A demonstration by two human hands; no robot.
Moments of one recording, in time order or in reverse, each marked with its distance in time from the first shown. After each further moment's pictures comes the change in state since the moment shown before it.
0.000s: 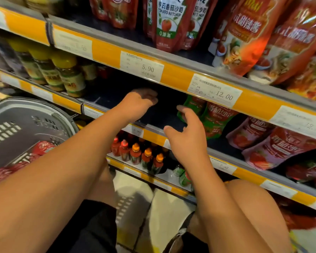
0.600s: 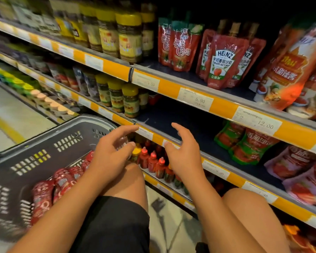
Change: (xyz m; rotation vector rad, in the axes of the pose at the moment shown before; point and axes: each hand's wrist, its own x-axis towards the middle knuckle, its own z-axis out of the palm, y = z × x) left_hand -0.204 -0.060 -0.122 -0.002 0.394 0.267; right_hand -0.036 -0.064 0.085 0.037 -0.158 -0.167
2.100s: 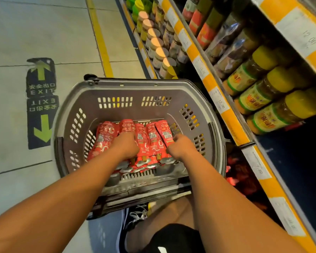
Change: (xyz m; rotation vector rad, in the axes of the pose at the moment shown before) left_hand -0.040 -0.310 -0.146 0.421 -0.035 -1.082; right_hand 0.071 -0.006 0.362 -0.645 -0.944 0.215
